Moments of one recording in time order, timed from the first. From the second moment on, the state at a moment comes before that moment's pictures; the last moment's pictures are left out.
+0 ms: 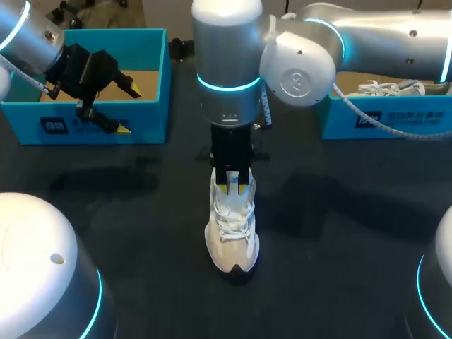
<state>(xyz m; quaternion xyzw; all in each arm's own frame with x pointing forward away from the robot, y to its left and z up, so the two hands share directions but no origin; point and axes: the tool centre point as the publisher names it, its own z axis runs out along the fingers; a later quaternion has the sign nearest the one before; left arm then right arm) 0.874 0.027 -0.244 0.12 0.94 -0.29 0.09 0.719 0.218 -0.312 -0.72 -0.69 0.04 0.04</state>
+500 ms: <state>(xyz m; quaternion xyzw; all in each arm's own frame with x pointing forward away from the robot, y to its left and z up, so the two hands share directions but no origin) 0.874 0.027 -0.244 0.12 0.94 -0.29 0.09 0.742 0.214 -0.315 -0.71 -0.70 0.04 0.01</state>
